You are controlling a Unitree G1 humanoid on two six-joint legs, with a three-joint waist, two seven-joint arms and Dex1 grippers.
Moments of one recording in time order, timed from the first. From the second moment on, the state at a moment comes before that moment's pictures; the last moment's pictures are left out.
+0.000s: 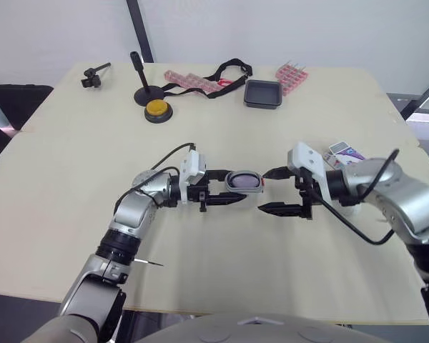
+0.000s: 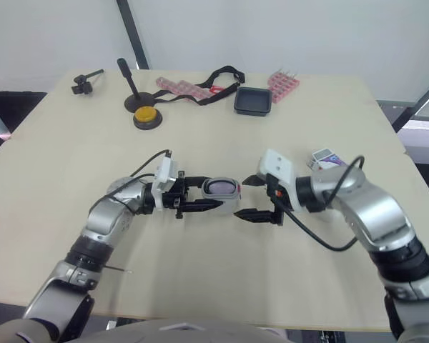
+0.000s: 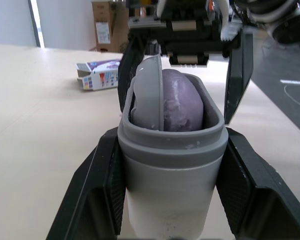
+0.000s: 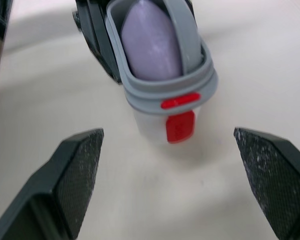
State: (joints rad) left arm -0.38 0.28 -0.22 0.11 -0.41 0.08 -1.25; right arm -0.31 -0.71 0.12 -0.46 0.47 0.79 1.04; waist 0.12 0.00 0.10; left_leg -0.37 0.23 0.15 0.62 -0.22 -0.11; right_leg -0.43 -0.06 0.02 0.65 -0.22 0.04
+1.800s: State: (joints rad) left arm -0.36 0.27 -0.26 0.19 -0.33 -0.02 -1.29; right arm 0.29 -1.17 -0.51 -0.28 0.52 0.70 1.04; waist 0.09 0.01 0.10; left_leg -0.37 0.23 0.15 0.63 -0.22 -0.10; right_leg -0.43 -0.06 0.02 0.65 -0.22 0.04
